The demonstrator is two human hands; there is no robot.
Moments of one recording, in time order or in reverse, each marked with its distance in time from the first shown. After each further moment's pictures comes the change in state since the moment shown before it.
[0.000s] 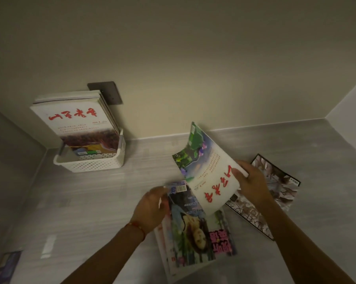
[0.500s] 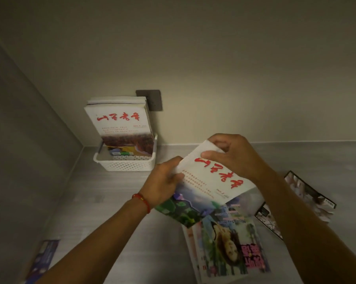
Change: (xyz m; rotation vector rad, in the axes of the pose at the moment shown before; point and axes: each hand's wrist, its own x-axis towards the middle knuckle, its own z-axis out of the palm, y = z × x) left_hand 0.019 0.013 -0.128 -0.318 0.024 0.102; right_hand 0.038 -0.202 0.074 -0.028 -0.396 -0.307
